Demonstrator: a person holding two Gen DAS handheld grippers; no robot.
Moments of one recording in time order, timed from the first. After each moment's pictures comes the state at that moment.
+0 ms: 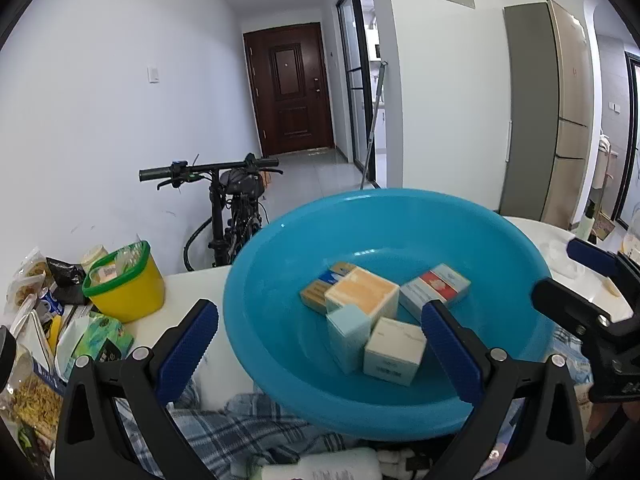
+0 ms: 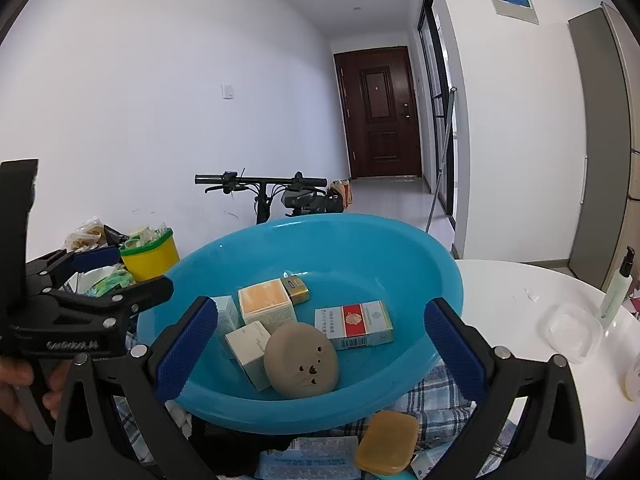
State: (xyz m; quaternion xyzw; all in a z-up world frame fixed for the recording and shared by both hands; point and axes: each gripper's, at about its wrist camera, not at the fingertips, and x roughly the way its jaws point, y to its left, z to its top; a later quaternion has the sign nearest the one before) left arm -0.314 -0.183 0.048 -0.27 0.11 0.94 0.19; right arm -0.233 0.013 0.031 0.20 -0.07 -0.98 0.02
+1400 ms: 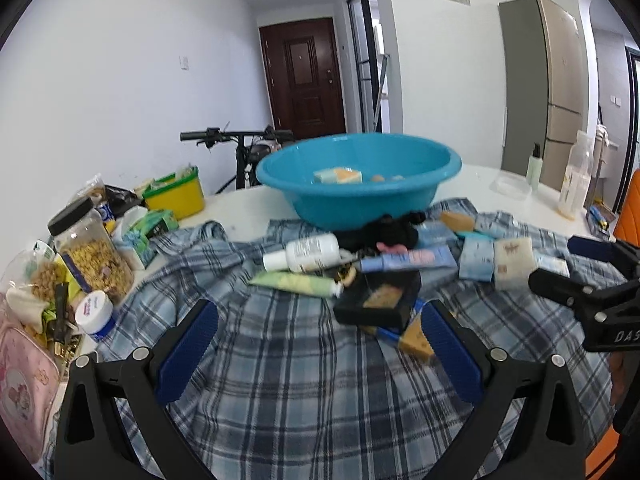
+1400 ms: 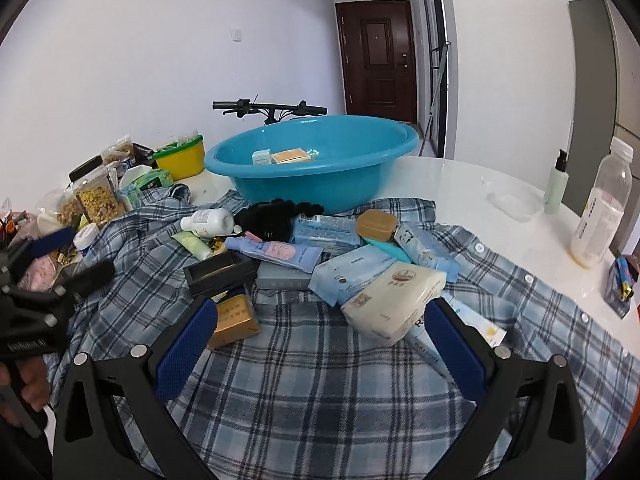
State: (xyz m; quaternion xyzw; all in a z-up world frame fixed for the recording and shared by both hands) left arm -0.094 -0.250 0.011 -0.28 0.11 0.94 0.16; right arm -0.046 -0.009 -0.003 0.31 -0.05 -0.95 0.02
